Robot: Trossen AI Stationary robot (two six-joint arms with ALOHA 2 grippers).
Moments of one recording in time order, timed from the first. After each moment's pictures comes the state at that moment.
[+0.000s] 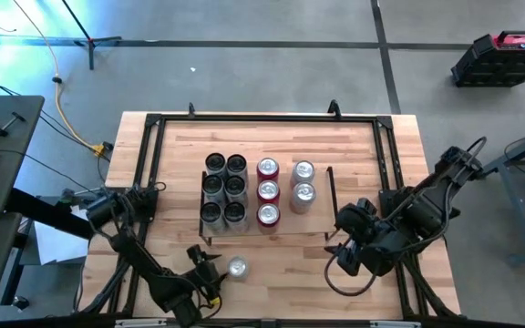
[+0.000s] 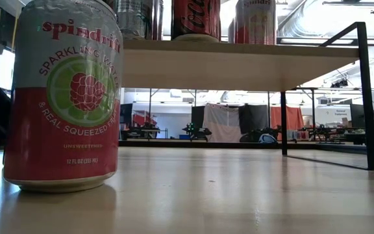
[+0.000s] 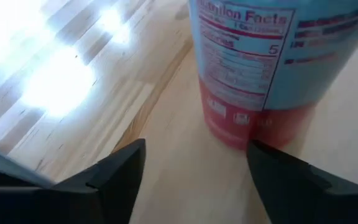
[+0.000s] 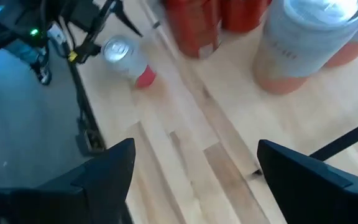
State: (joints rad) left arm -0.96 2.01 1.15 -0.65 -0.94 -1.30; right arm 0.73 1.49 1.72 -1.31 0.47 1.15
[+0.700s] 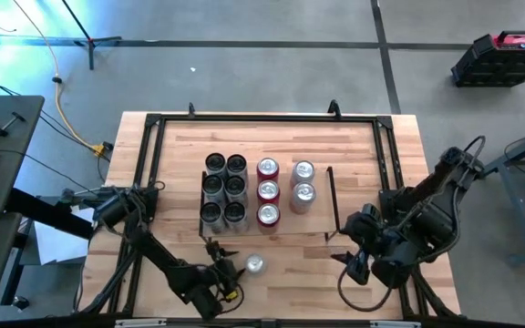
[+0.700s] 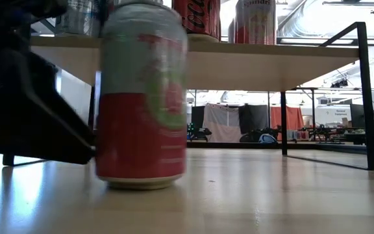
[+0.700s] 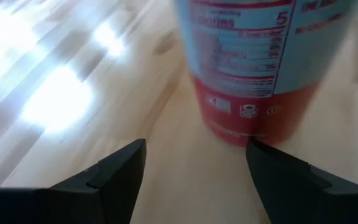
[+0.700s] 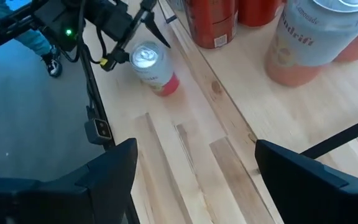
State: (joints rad) left arm -0.83 2.06 1.15 -0.37 -0.96 -0.98; right arm 0.82 1.49 1.72 -1.32 0.52 1.18
